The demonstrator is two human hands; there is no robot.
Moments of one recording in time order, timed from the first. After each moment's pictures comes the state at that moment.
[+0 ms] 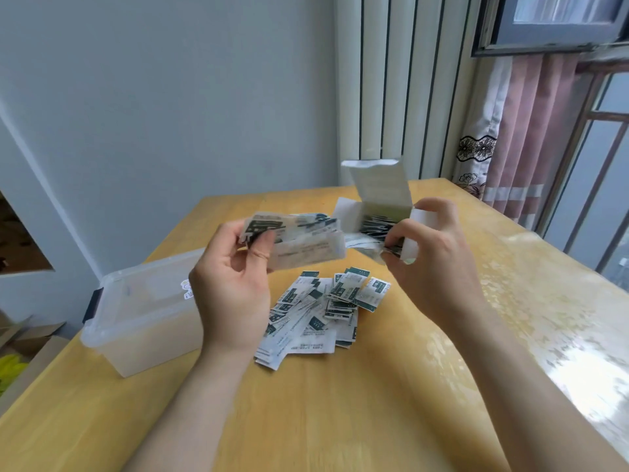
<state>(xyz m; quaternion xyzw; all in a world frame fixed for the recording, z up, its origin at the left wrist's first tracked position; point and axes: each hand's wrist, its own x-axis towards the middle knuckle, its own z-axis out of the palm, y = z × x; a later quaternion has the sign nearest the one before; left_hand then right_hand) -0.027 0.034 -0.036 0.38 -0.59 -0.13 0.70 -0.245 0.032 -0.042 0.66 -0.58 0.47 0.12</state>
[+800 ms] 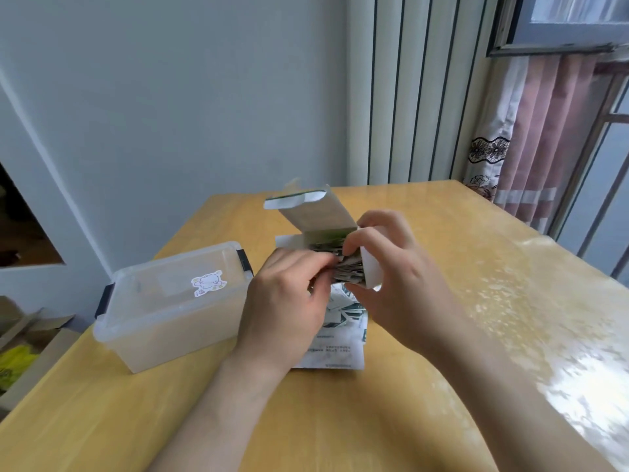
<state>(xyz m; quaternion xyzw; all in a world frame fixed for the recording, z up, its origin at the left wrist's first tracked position) -0.040 0.035 -0.051 0.39 -0.77 0.07 0.49 -0.203 0.049 -0.037 0.77 -0.45 0.45 0.08</state>
